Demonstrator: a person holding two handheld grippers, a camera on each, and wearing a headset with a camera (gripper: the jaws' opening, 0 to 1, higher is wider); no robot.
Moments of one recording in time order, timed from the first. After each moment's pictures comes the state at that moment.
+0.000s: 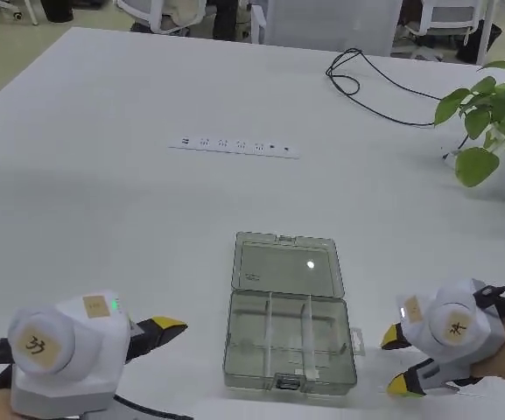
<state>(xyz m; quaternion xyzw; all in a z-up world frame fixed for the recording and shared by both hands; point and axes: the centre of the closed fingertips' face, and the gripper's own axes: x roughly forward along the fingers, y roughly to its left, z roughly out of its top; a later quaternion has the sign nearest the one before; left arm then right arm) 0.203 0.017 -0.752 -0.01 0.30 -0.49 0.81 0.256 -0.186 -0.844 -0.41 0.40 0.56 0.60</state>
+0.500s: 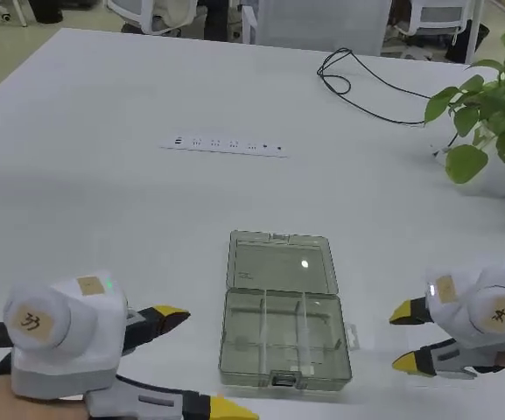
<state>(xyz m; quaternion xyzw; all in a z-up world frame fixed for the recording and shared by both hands) 0.218 0.009 -0.729 -0.06 0.29 -0.48 0.82 0.261 -0.180 -0.786 -0.41 0.35 0.53 0.66</state>
